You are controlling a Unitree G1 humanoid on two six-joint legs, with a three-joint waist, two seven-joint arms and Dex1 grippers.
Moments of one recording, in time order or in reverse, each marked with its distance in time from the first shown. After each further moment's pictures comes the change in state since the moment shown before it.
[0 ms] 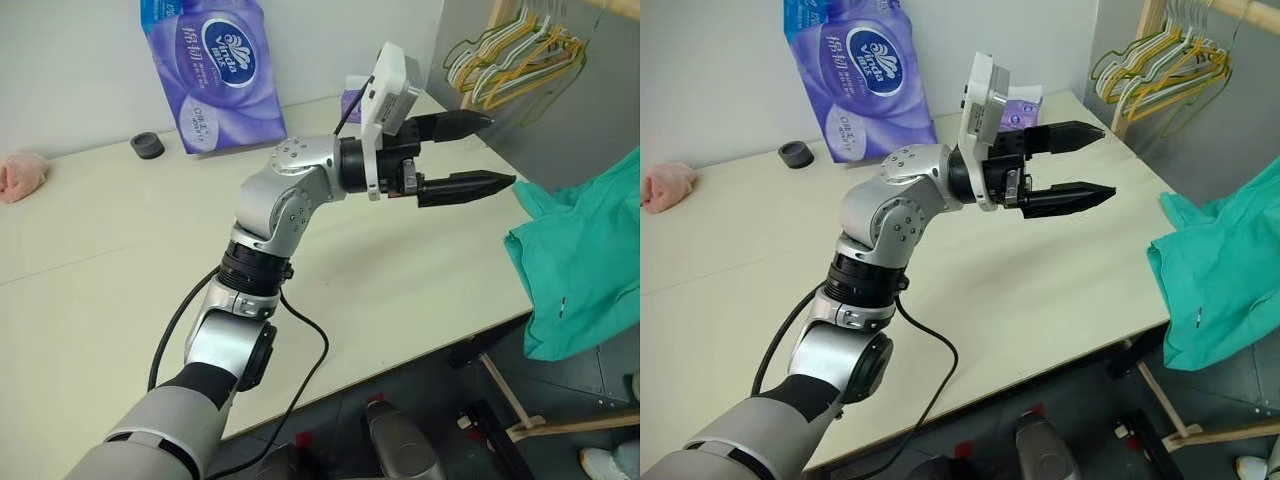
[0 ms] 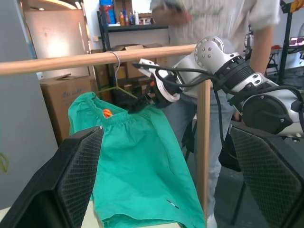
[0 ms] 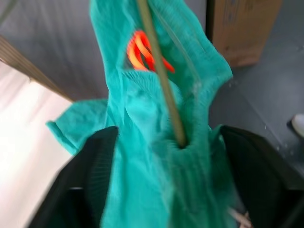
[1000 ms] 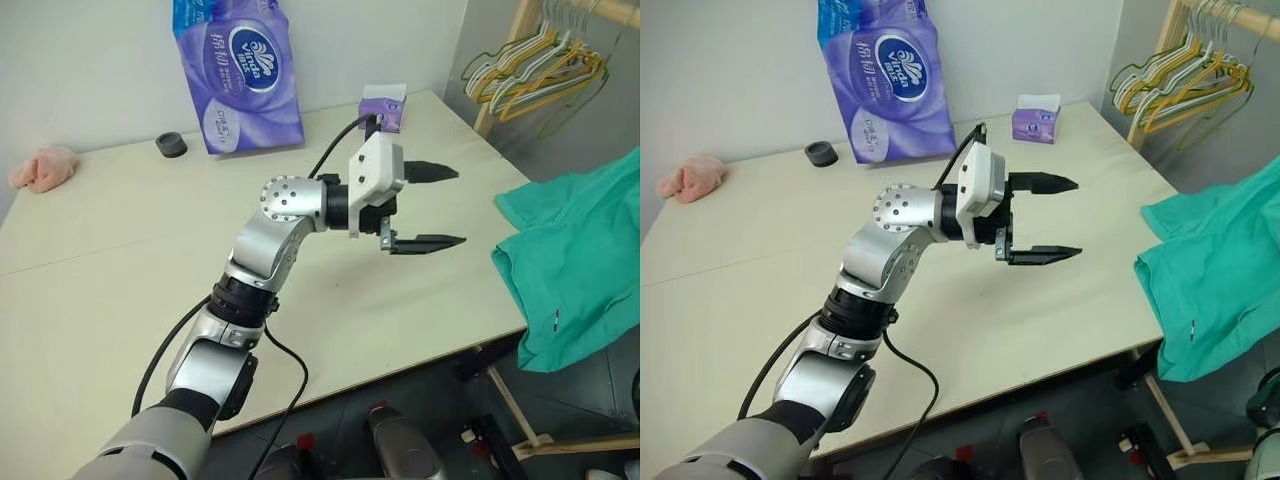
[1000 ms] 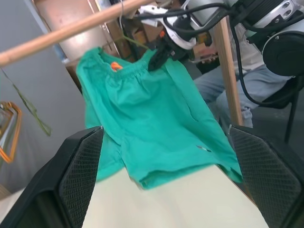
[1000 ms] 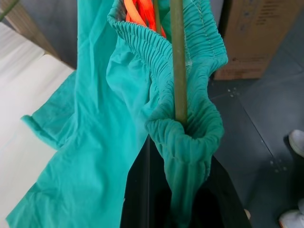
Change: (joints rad) left arm 0.147 0.034 -0.111 -0.038 0.215 -0.318 -0.041; right arm 0.208 0.099 -0.058 -0.345 -0.046 0.197 0.049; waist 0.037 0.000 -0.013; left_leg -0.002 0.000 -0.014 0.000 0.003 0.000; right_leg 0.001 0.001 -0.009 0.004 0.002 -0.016
